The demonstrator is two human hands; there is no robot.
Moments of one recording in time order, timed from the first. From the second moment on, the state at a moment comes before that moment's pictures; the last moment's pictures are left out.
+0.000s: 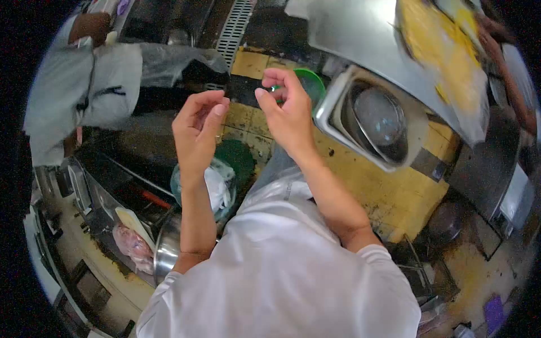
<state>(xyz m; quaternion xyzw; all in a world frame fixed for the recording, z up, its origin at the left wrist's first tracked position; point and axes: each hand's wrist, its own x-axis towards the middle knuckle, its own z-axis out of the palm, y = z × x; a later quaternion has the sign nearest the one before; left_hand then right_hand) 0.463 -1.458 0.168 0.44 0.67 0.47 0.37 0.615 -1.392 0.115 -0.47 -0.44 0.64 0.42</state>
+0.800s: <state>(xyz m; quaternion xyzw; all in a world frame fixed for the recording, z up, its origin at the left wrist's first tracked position) 0.226 -0.894 0.102 0.57 0.55 0.33 0.51 0.372 -0.931 0.108 -0.56 -0.34 0.60 0.46</state>
